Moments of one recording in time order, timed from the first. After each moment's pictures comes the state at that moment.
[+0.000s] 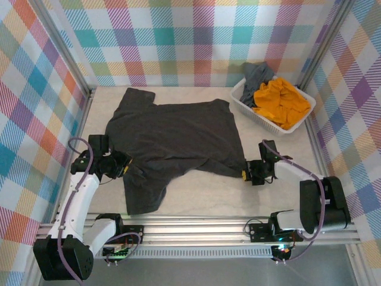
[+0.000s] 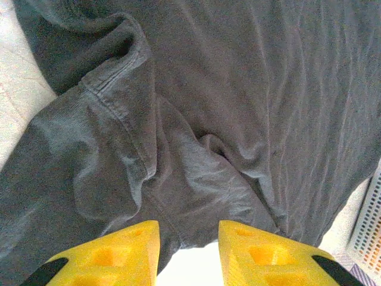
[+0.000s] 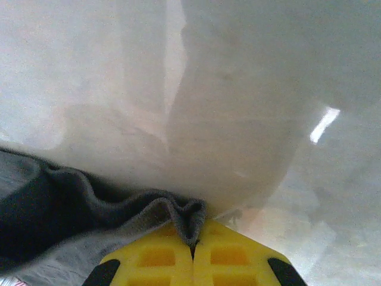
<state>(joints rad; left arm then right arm) 0.02 0.95 0.79 -0.88 0.24 -1.00 0.15 1.37 0.57 -0.46 -0.35 1.58</state>
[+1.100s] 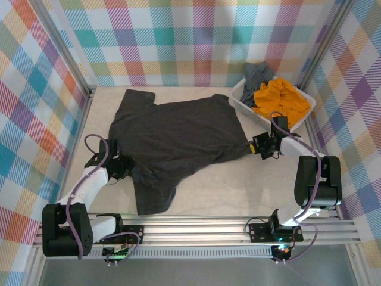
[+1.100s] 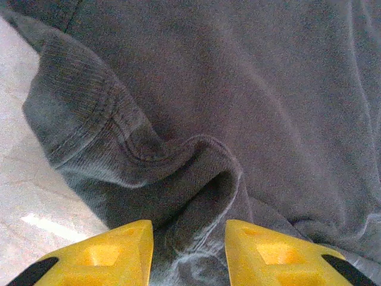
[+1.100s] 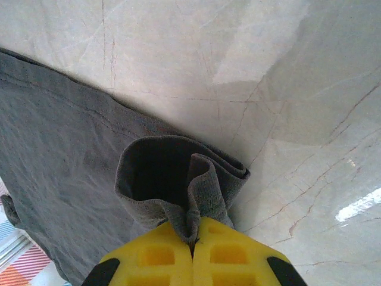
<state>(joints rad) 0.02 1.17 0.59 -0.49 0.17 -0.79 -0.01 1.57 0.89 -0.42 -0.37 1.20</state>
